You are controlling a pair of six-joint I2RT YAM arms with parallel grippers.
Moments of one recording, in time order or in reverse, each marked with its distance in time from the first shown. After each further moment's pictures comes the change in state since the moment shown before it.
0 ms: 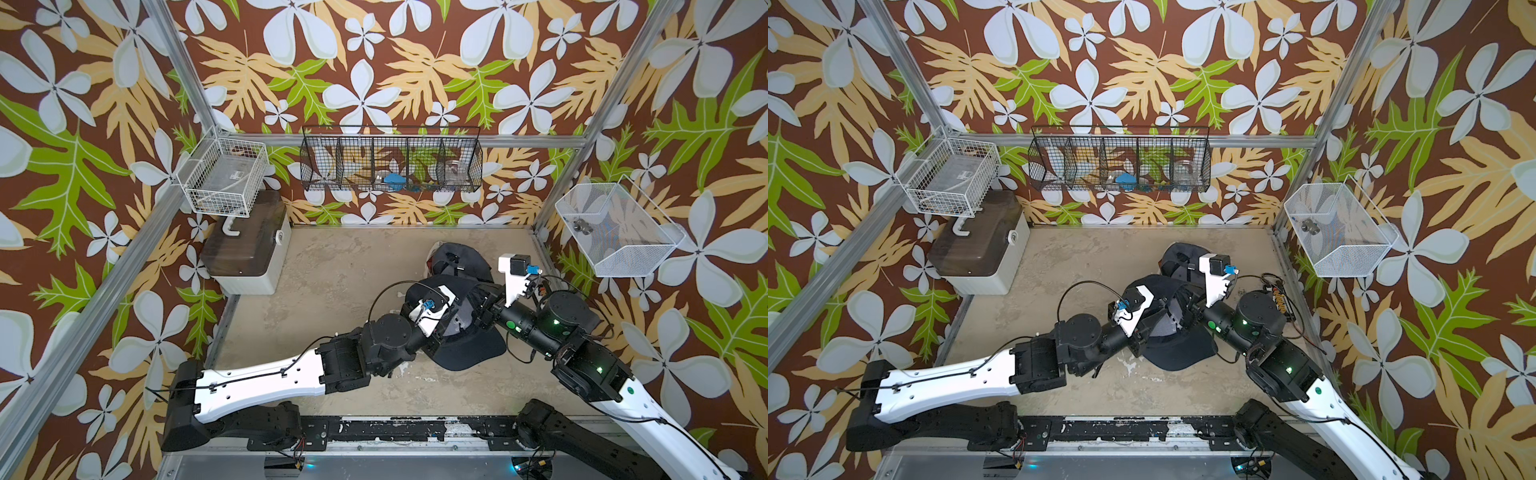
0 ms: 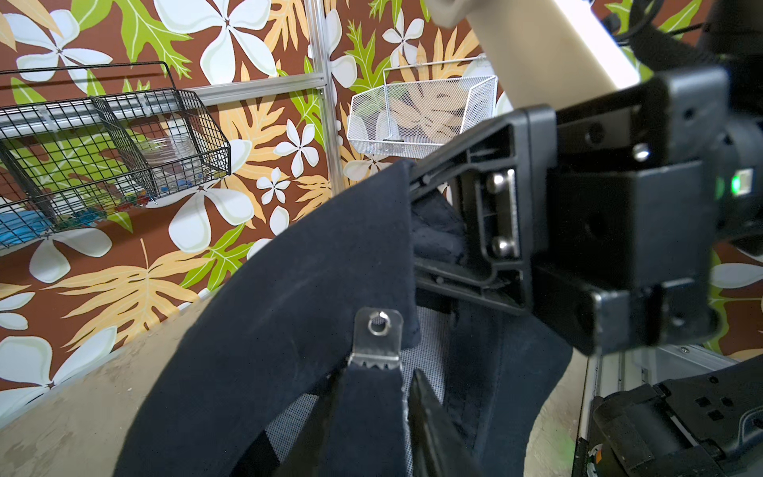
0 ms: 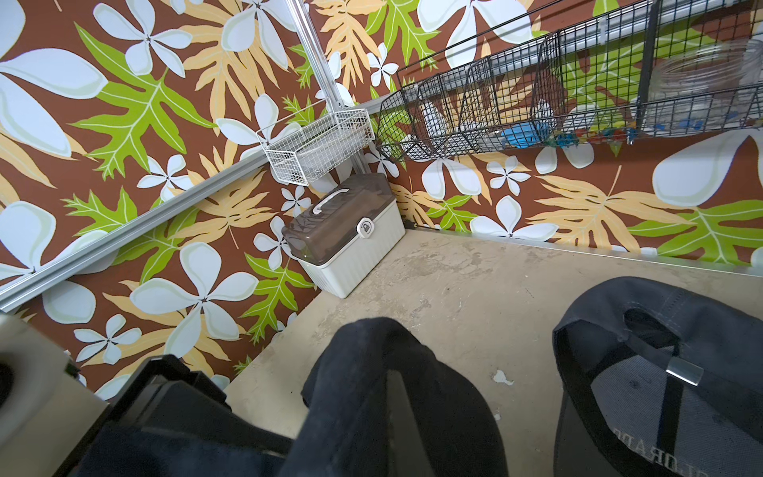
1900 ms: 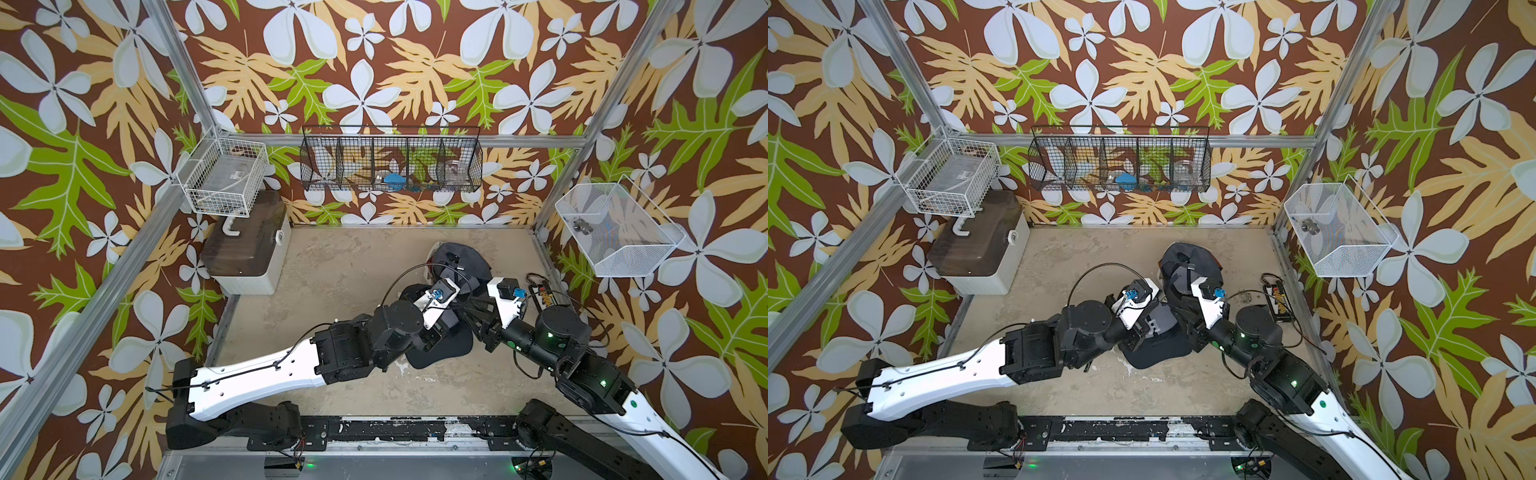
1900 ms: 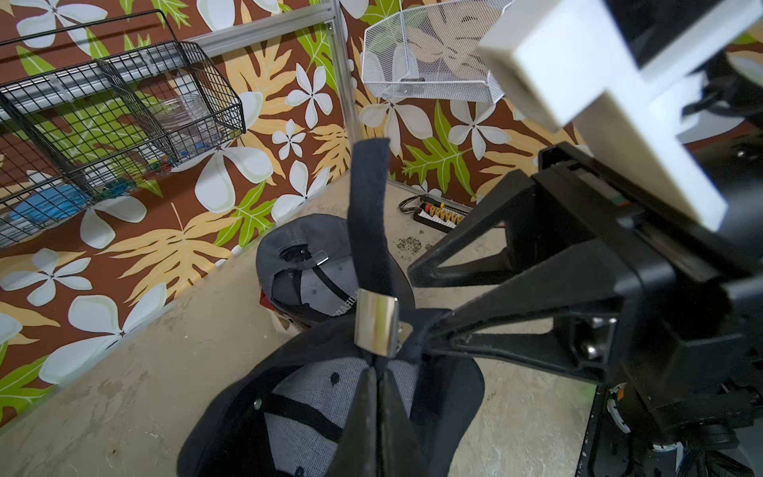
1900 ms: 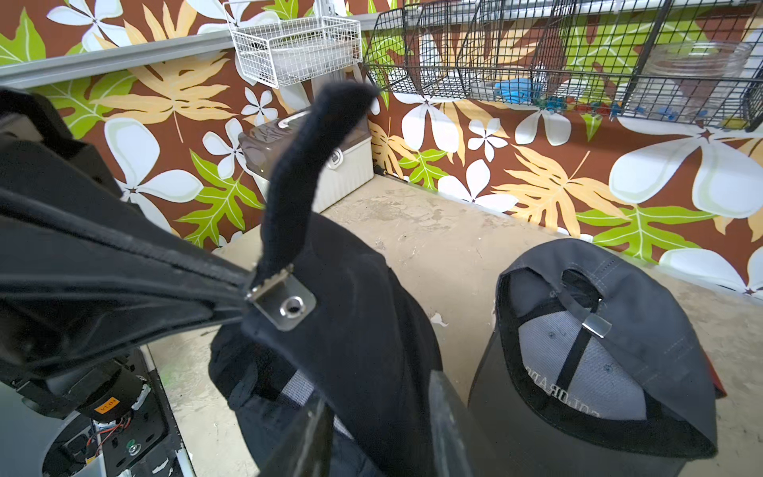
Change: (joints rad) left arm 0.011 0.050 0.221 -0.377 -0.027 -0.010; right arm 0.000 -0.100 -0.097 -0.156 0.009 -0.270
